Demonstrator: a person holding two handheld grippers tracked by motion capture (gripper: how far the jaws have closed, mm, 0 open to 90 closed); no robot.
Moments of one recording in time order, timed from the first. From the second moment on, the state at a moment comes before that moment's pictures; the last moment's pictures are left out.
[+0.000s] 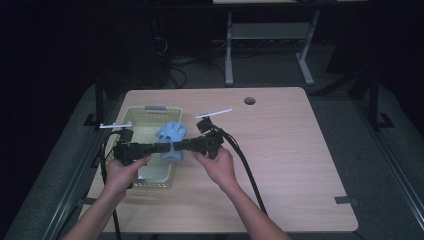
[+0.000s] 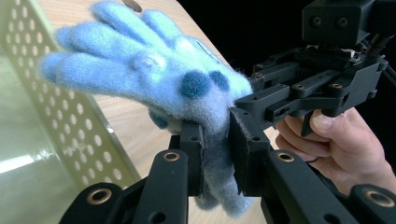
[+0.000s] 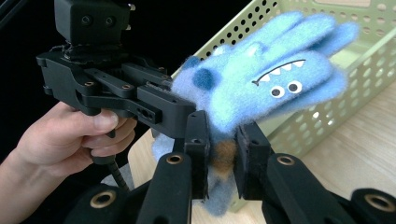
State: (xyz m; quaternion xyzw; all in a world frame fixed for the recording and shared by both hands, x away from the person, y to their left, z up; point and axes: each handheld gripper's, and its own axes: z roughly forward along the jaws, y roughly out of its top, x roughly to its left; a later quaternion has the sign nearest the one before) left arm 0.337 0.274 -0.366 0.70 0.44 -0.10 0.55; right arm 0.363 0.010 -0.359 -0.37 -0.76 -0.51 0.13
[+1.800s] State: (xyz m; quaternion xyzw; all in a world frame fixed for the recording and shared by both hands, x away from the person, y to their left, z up) left arm 0.354 0.333 -0.384 0.69 0.50 -0.10 0.52; right arm 0.391 0.075 -0.390 -0.38 -0.75 -0.51 0.17
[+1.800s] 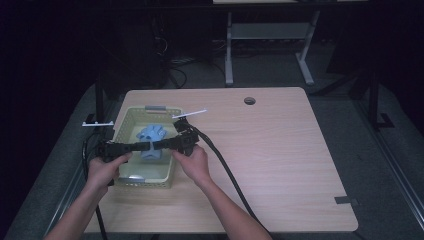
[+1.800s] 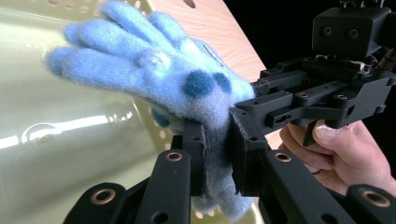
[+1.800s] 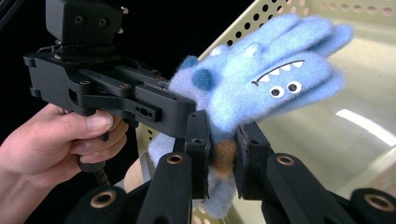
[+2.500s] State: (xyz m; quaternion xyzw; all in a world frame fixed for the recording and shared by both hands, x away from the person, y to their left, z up) left arm 0.361 0.344 -0.391 0.70 0.52 -0.08 0.48; right arm 0.398 0.096 -0.402 -0.39 -0.76 -0.49 0.16
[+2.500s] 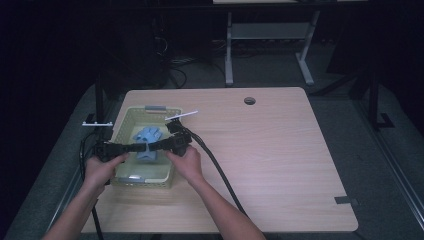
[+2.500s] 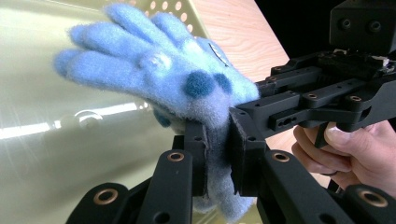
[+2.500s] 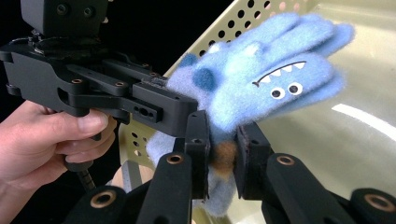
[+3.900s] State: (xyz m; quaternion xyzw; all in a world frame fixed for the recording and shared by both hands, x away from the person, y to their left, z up) left arm 0.365 0.344 -0.401 0.73 0.52 -0.05 0.44; right arm 0.399 0.101 -0.408 -0.41 -0.78 -0.46 0.13
